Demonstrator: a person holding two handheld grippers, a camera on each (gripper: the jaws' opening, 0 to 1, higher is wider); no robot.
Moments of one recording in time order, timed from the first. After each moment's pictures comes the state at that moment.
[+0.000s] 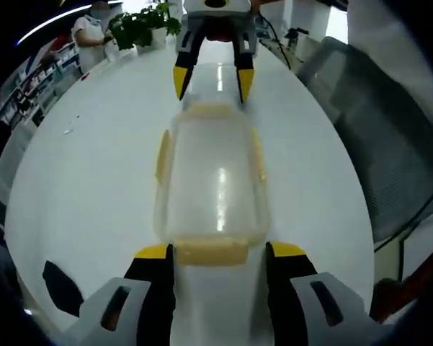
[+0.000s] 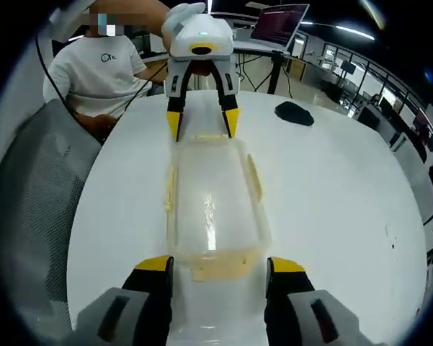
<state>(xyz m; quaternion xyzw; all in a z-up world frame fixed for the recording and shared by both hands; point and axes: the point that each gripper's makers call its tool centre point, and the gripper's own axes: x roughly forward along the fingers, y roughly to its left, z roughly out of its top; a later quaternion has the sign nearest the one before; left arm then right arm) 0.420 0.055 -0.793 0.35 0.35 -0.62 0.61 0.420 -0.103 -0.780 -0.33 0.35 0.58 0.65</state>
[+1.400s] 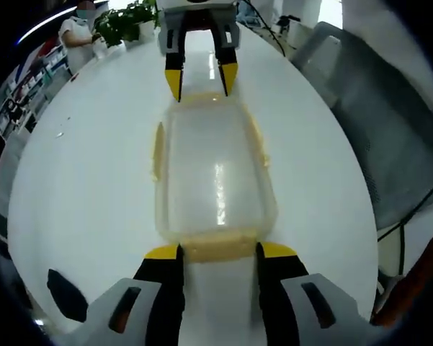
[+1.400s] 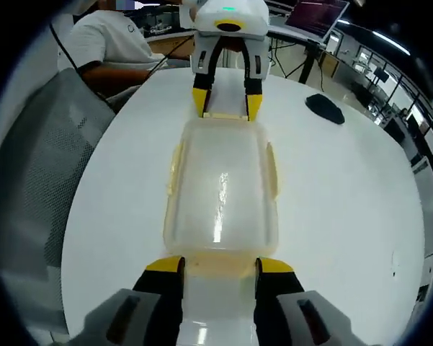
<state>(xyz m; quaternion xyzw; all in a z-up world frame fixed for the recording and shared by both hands) 0.420 0.058 -0.801 0.39 0.35 -0.62 0.58 0.417 -0.106 -0.797 -0.41 0.36 0.61 0.57</state>
